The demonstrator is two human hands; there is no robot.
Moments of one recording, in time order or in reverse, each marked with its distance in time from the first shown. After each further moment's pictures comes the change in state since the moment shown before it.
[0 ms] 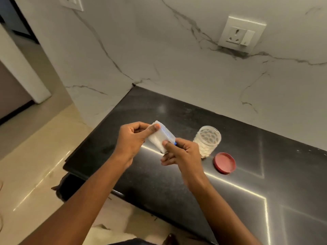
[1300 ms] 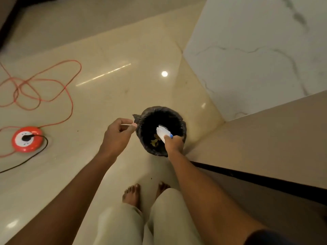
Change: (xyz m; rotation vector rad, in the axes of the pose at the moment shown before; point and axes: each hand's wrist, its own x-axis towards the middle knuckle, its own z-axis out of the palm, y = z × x) left_hand -0.001 -0.472 -0.532 0.054 0.577 -0.656; right_hand 0.144 0.598 0.485 -0.947 -0.112 0.687
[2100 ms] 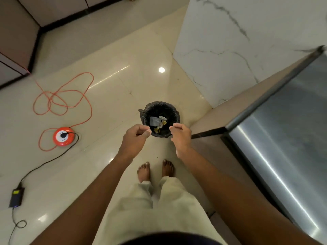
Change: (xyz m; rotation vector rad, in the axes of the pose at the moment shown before) left_hand -0.211 0.114 -0.051 0.052 -0.151 0.011; right_hand -0.256 -0.044 -0.164 0.484 -0.059 -0.090
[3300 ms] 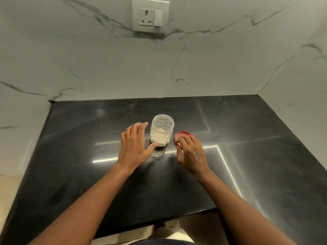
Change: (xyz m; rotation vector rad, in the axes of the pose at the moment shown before) left_hand -0.234 0.188 0.558 0.984 -0.519 1.480; right_hand -0.120 0.102 -0.627 -0.823 1.015 -0.521
